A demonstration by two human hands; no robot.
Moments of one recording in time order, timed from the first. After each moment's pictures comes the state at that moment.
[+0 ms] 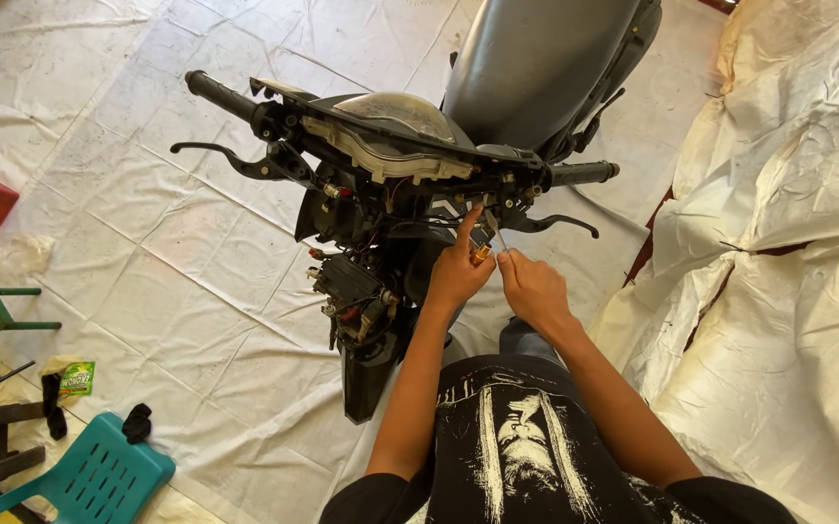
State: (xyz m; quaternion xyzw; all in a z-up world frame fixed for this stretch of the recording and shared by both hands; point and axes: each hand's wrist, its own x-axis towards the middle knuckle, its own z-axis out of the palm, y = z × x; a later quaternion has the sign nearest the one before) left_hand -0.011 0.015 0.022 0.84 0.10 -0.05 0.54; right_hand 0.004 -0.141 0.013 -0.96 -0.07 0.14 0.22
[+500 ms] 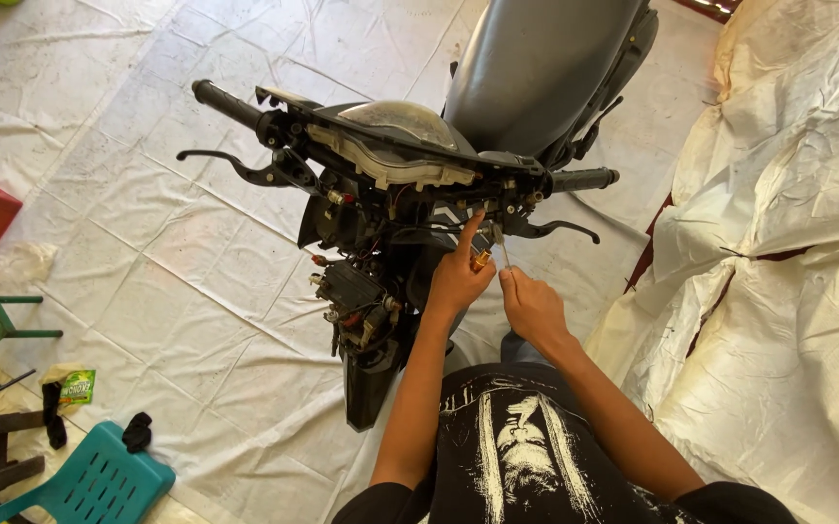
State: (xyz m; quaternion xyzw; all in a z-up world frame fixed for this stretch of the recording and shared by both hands) left_hand -0.014 0.019 0.031 0.83 0.09 -0.06 0.55; right_hand -0.014 -0.143 -0.005 -0.96 -0.06 0.14 0.25
